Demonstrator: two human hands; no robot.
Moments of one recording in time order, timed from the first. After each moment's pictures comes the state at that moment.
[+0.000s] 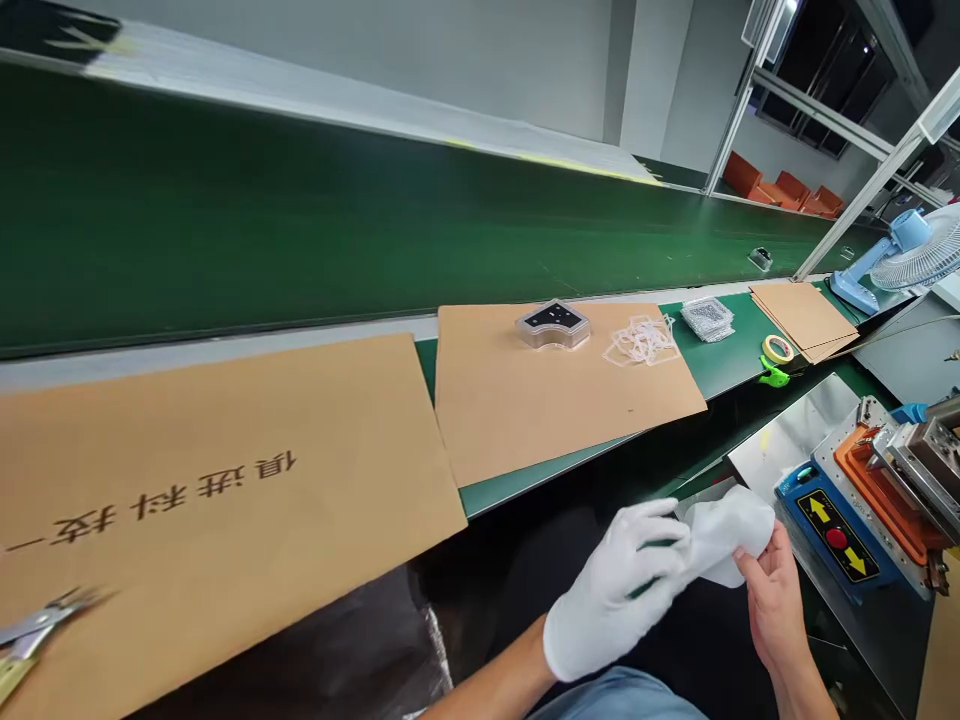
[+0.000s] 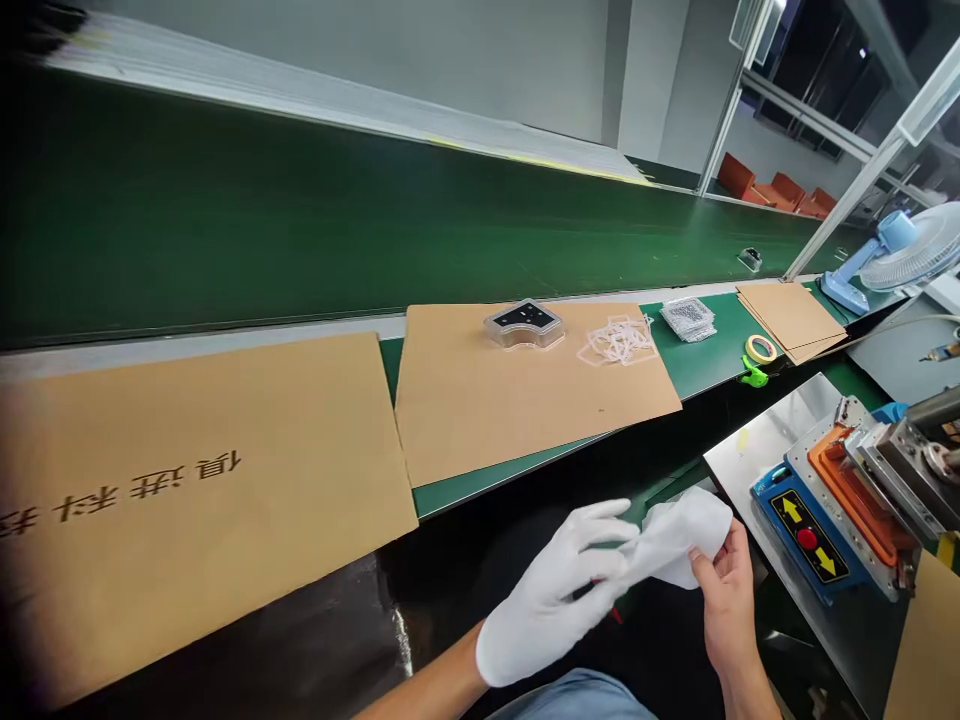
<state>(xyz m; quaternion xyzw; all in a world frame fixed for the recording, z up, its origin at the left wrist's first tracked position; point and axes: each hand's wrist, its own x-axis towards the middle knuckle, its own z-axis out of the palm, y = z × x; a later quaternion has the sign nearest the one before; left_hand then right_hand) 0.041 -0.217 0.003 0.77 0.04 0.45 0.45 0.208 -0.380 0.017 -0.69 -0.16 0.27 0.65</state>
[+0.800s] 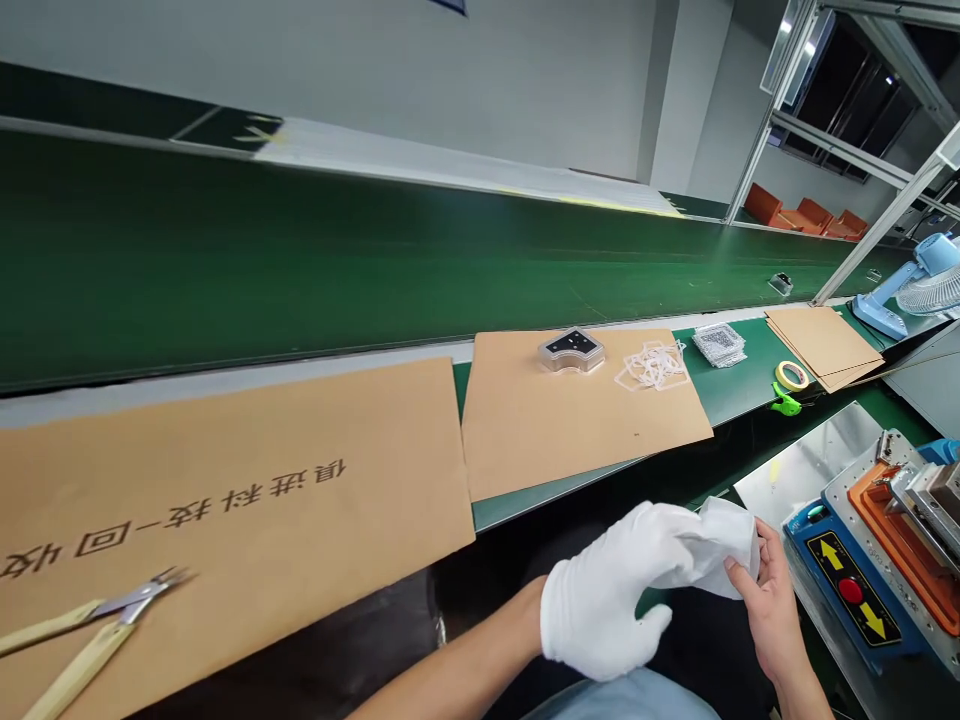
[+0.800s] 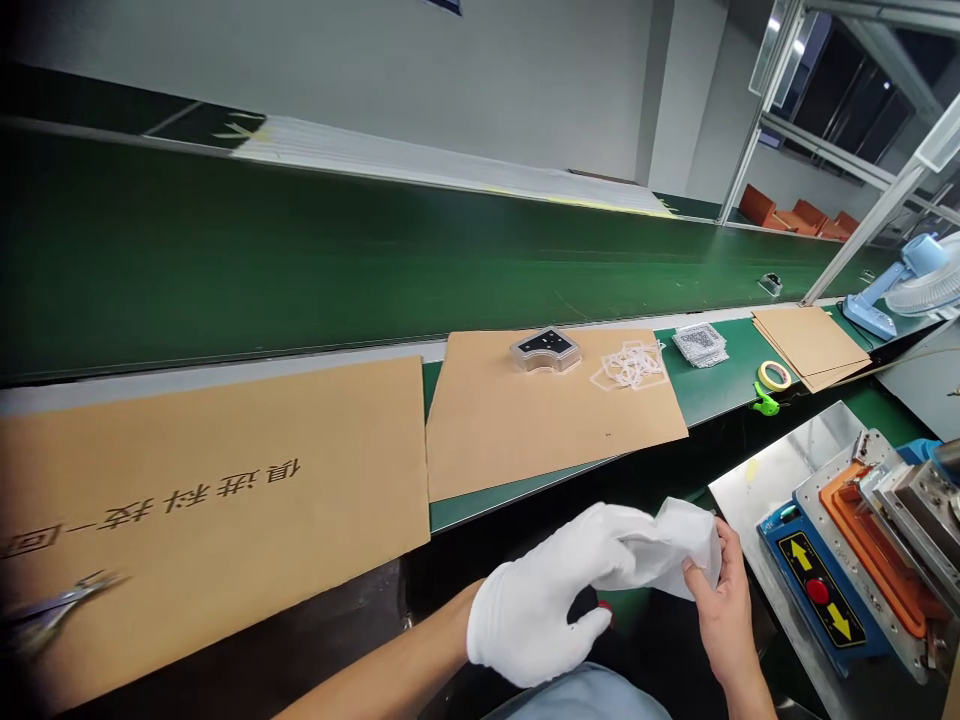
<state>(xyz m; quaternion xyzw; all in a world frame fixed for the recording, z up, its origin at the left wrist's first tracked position) 0.059 -0.179 0.059 0.85 -0.02 0.31 0.42 0.254 -0.364 0.009 -0.74 -0.23 0.26 0.58</state>
